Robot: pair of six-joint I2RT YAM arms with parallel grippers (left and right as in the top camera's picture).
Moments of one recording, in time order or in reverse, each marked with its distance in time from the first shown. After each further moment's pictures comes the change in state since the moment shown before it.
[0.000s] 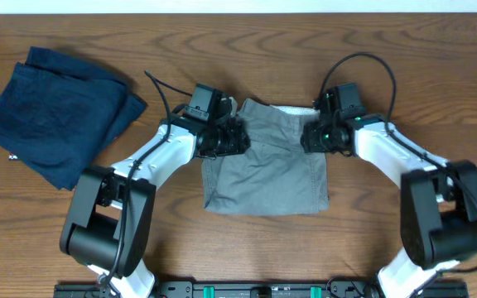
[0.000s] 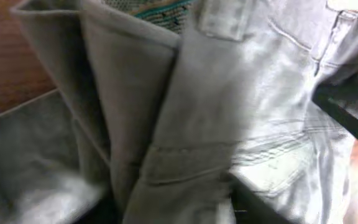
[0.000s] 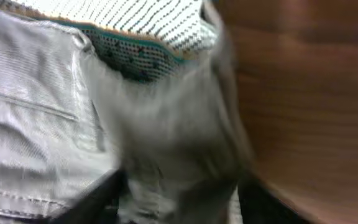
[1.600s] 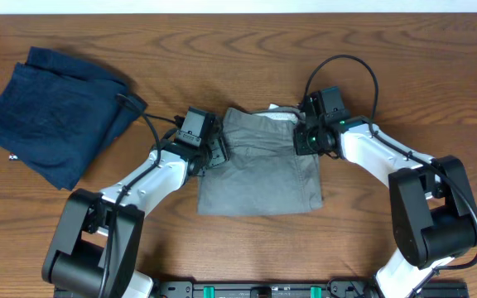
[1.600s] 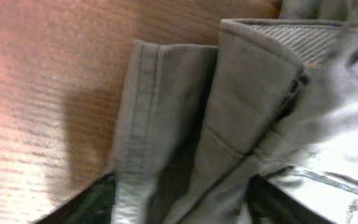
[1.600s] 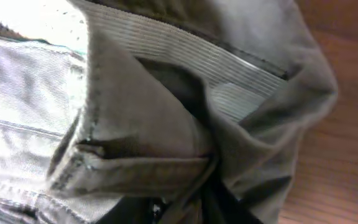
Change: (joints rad) left arm -0.004 -0.145 -0.226 0.088 -0.393 -0.261; right arm 0.077 0.017 0.003 0.032 0.060 0.035
